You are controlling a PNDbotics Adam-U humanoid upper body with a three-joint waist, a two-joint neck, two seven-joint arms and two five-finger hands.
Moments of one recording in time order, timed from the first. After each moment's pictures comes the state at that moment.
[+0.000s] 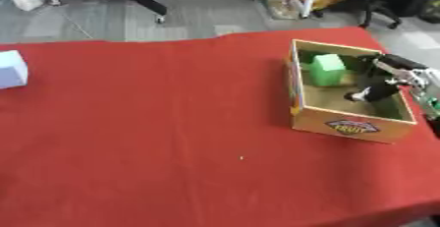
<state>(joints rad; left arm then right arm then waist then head) -0.36 0.41 0.10 -1.91 0.05 0.05 -0.38 -0.69 -0.74 0.01 -0.70 0.82 -0.25 0.20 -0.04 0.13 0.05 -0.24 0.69</state>
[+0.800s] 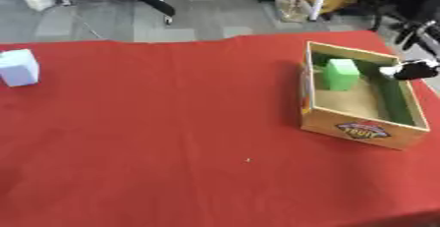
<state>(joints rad) -0.35 0.43 0.14 -1.87 -0.01 0.05 -0.35 -0.46 -0.82 -0.11 -1.32 0.53 -0.14 -0.09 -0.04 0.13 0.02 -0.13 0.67</state>
